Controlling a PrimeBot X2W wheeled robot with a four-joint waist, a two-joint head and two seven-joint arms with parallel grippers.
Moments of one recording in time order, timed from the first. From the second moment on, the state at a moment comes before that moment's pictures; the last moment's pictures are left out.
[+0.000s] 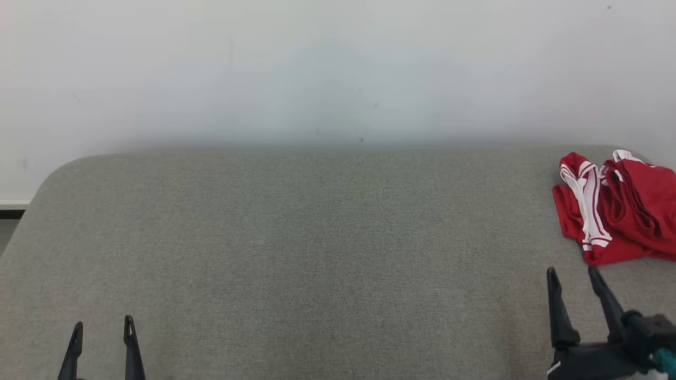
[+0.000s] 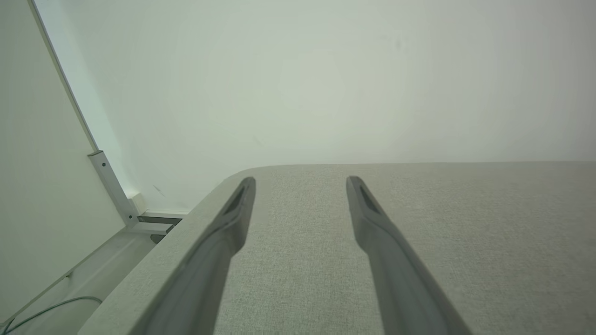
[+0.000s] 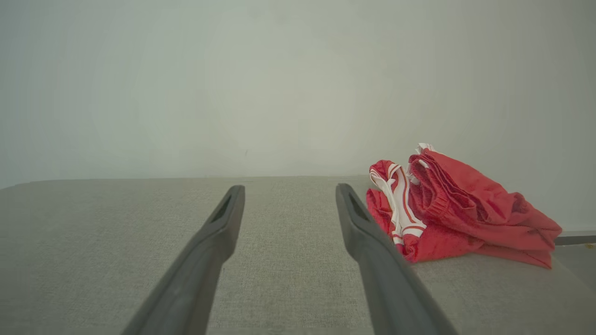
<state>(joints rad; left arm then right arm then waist) 0.10 0.19 0.03 0.07 -0.15 0.08 -0.26 -0.03 -0.22 -0.09 0.21 0.19 0.13 -0.22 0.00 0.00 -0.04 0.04</state>
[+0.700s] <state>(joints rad) 0.12 0.20 0.00 0.14 -0.11 0.06 -0.26 0.06 -0.13 -0.08 0.25 0.16 0.13 -0.24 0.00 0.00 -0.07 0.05</state>
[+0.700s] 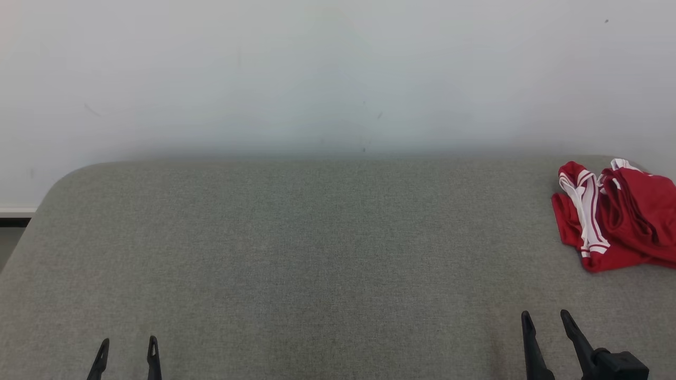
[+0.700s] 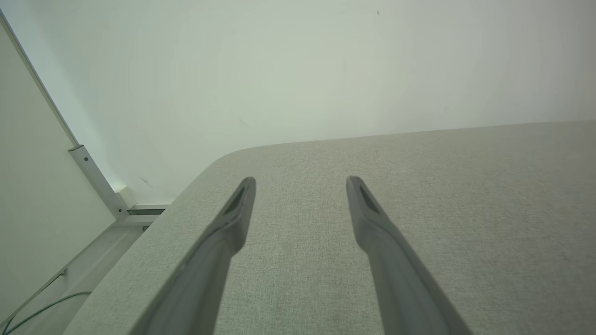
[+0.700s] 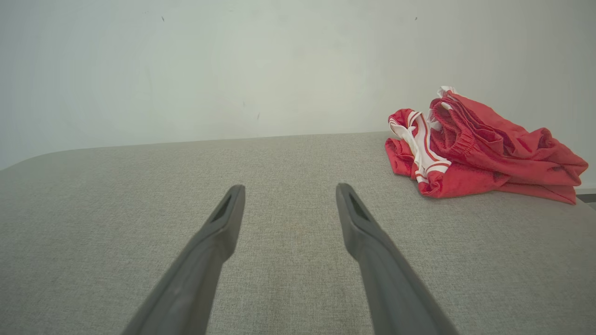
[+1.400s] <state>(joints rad) 0.10 0.22 -0.01 0.11 -0.13 0.03 -0.22 0.08 -0.10 -0.08 0.14 0.10 0.13 -0.20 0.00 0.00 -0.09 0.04</state>
